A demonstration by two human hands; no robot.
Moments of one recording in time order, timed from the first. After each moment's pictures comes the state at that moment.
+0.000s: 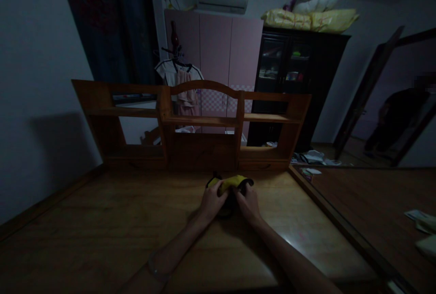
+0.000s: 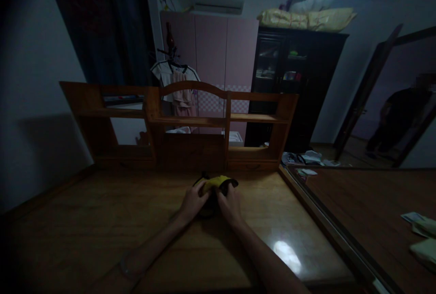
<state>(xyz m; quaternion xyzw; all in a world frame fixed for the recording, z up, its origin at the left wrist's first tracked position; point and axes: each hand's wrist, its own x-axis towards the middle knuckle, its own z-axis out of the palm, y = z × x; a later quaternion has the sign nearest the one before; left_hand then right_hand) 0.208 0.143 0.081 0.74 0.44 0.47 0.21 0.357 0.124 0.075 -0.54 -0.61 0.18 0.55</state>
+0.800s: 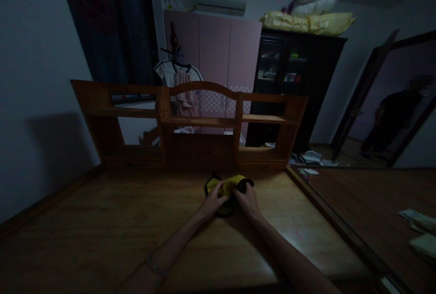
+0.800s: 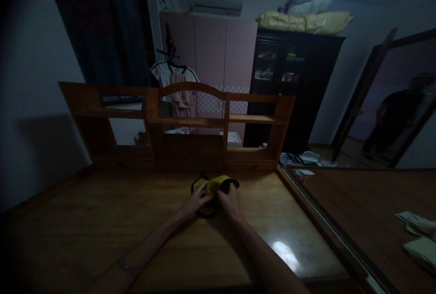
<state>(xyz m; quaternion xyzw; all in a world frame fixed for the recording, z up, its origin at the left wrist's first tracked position) 0.212 0.158 0.054 0.63 0.33 0.45 0.54 0.368 0.144 0.058 -0.57 -0.55 0.22 0.57</state>
